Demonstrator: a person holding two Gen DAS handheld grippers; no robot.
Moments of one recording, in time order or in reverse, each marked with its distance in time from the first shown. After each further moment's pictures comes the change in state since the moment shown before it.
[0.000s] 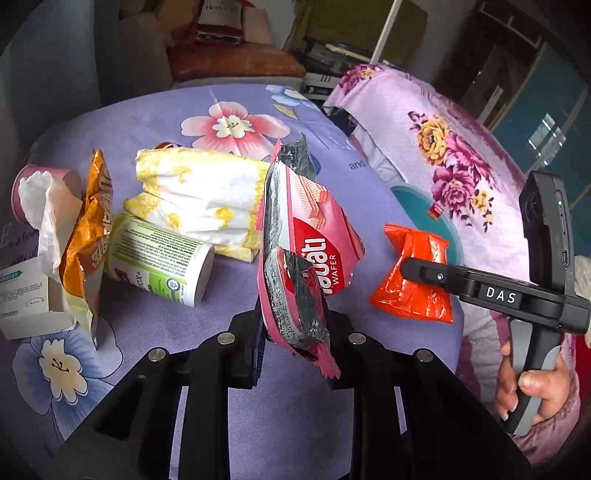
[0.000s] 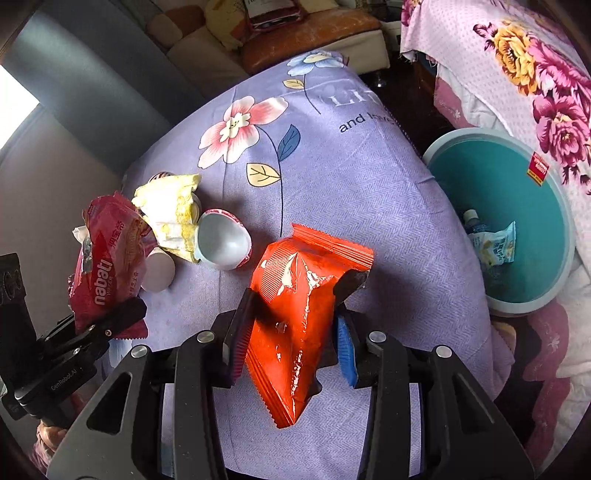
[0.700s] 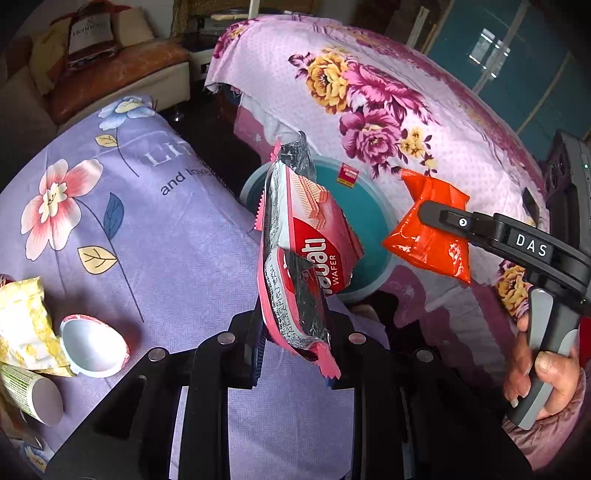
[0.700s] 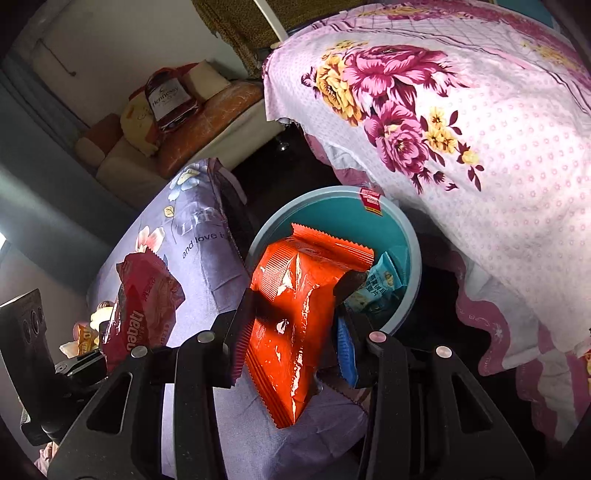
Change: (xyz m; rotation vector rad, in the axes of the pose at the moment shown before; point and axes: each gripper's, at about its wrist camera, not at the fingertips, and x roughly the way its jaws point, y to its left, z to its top) left arm 0.097 -0.177 0.055 0.313 0.155 -0.111; right arm -0.102 -0.170 0.010 0.308 -0.260 -0.118
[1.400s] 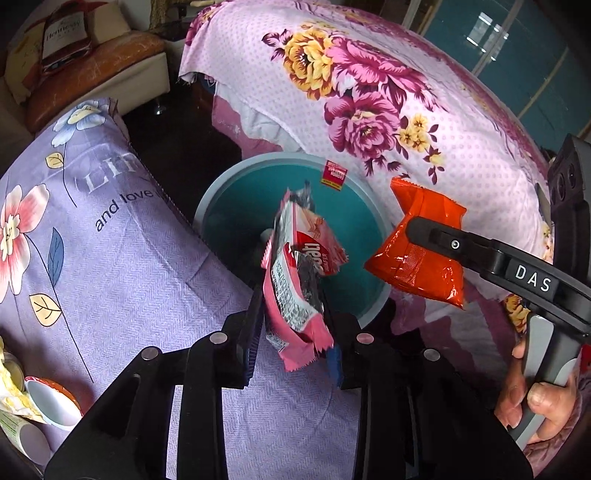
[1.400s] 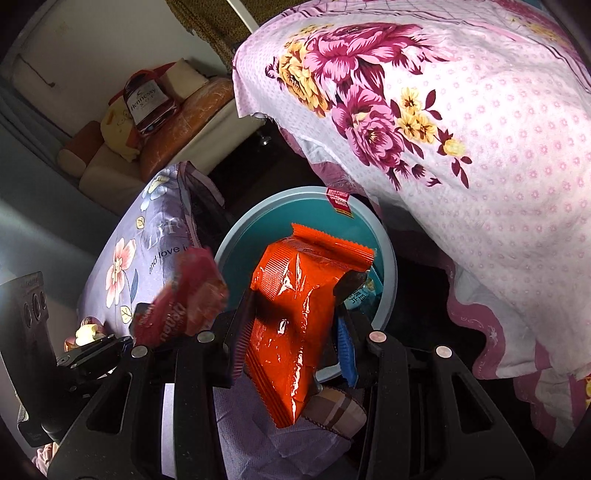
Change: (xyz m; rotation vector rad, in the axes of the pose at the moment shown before) left arm 0.057 -0.026 0.042 0.020 0.061 -0.002; right arm 0.027 -0.036 0.018 0.049 0.039 -0.022
